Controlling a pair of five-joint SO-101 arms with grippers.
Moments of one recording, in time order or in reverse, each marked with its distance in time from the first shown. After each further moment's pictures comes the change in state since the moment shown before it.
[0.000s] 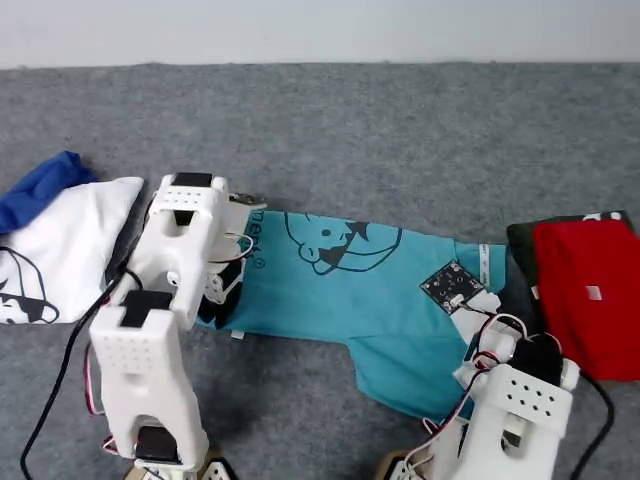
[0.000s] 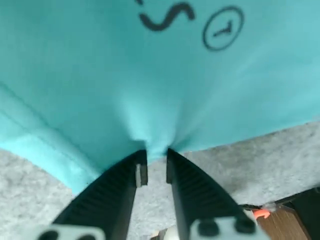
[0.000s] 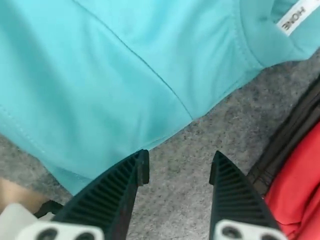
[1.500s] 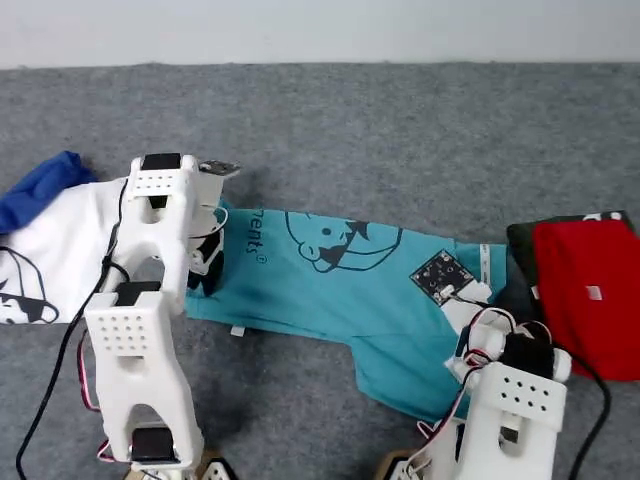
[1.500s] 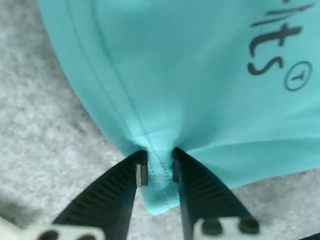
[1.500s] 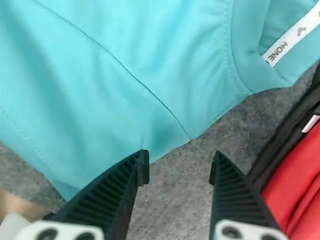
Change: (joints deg) left arm -5.6 11.0 -17.8 -0.6 -2.5; right arm -5.6 -0.1 -2.5 0.0 -4.2
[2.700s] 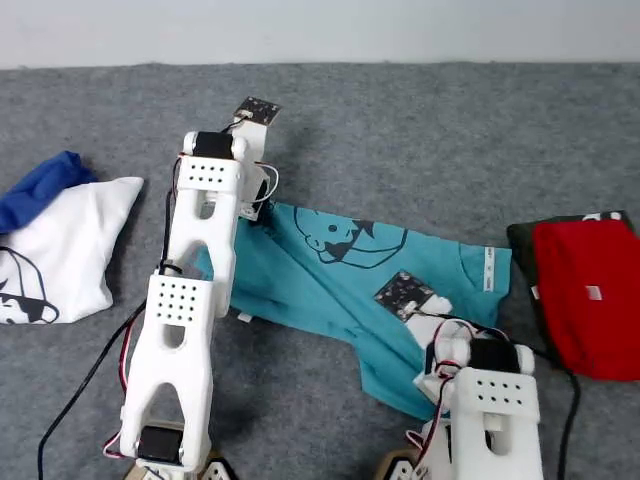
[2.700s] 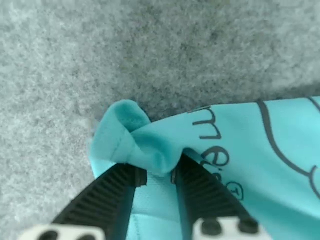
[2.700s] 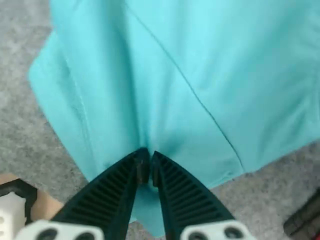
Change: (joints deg) left arm 8.8 27.7 -53.6 0.9 11.4; right arm -10.5 0.1 7.1 -0.2 -6.6
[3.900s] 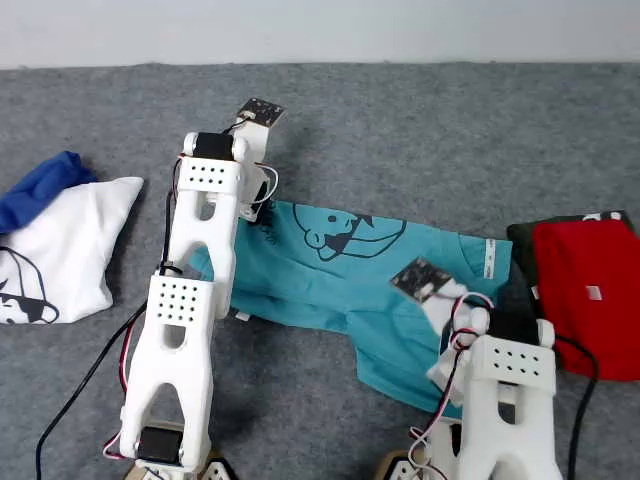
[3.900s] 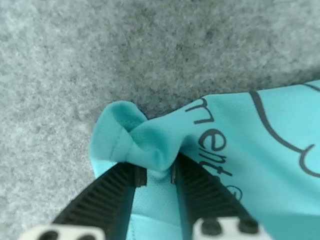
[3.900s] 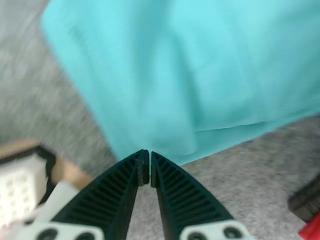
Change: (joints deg) left arm 0.0 4.2 -4.1 0.0 -3.2; right arm 2.6 11.0 -11.7 7.3 -0.2
